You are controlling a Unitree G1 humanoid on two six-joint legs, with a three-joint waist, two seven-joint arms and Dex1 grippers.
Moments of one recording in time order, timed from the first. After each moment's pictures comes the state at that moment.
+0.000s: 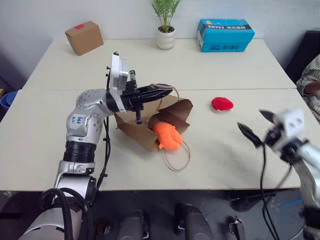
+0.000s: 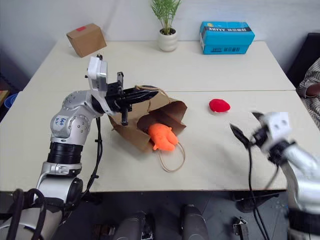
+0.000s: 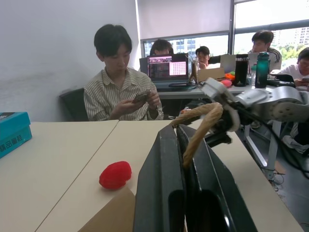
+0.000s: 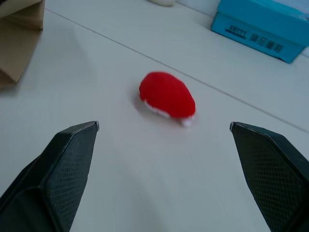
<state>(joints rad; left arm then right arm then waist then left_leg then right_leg) -0.85 0.37 0.05 0.18 -0.55 0.32 -1.13 -0.29 -0.68 -0.29 -0.01 0.28 0.29 0.67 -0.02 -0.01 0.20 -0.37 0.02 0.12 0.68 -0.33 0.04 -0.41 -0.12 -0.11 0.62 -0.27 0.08</state>
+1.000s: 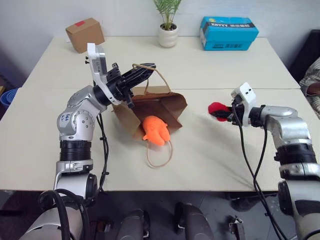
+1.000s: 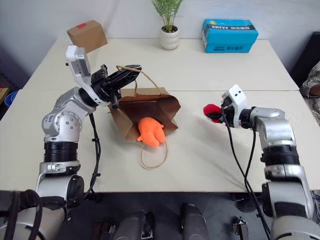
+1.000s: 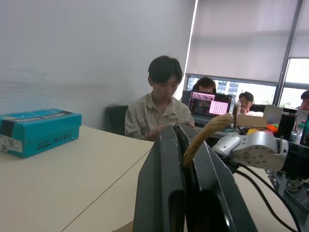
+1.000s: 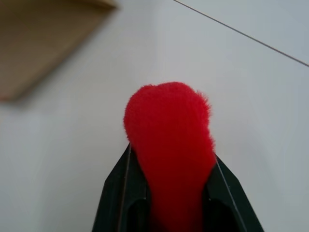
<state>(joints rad) -0.85 0.35 0.19 0.21 -0.65 0.44 -0.98 -0.71 -0.66 -0.02 0.11 0.36 0.79 1.04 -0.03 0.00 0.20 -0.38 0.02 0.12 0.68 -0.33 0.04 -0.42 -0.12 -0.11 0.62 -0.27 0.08</state>
